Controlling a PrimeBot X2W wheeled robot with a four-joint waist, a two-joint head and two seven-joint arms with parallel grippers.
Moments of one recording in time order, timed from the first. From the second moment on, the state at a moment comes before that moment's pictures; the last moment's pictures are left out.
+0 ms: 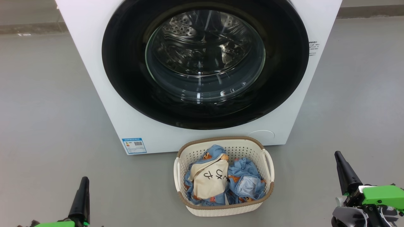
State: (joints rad) left arm -0.07 0.04 0.08 0.28 -1.62 -0.13 0.11; right arm -0.07 -0.04 -0.13 0.27 1.62 0.12 0.11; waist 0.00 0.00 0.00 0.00
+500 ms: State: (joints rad) left arm -0.07 0.04 0.08 0.28 -1.62 -0.13 0.11; right arm -0.07 -0.04 -0.13 0.27 1.62 0.12 0.11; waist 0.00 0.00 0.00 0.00
